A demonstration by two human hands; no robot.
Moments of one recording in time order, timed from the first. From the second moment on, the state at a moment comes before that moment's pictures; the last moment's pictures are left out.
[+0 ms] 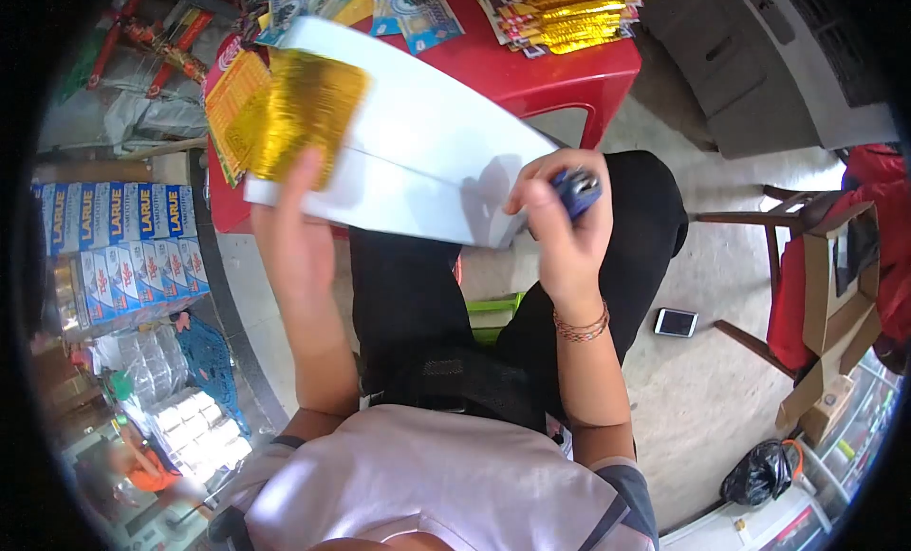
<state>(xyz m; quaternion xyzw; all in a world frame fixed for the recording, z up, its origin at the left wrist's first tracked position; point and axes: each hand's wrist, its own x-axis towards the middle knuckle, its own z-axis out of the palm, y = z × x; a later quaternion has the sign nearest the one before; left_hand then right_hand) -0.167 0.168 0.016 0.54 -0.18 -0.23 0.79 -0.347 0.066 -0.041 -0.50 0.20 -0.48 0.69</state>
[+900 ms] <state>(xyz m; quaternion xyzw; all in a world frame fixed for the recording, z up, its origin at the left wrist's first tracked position) -0.092 0.238 -0.038 0.54 -0.10 -0.45 0.71 -0.329 0.049 -0.045 -0.23 0.20 -0.41 0.86</state>
